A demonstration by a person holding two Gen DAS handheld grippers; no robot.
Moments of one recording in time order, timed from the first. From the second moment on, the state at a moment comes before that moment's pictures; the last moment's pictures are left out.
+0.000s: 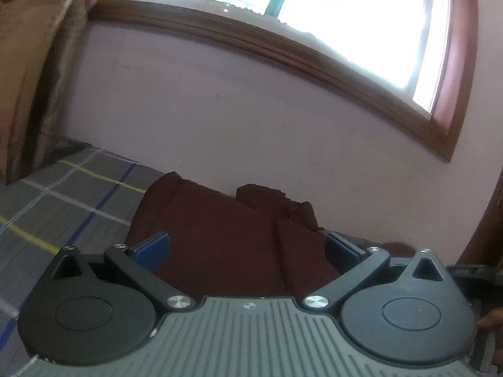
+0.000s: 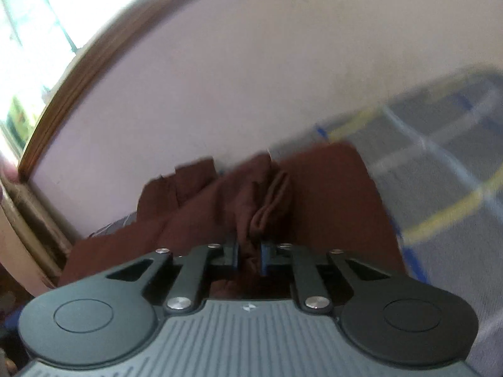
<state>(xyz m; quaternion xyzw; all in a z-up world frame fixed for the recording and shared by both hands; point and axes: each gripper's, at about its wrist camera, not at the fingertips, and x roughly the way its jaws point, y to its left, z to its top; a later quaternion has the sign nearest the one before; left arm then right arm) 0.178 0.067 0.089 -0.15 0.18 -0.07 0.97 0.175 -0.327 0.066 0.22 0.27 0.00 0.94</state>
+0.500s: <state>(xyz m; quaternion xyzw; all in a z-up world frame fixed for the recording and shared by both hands) 0.233 0.047 0.082 -0.13 0.19 -0.08 0.97 0.159 -0.340 0.073 0.19 0.20 -0.05 0.96</state>
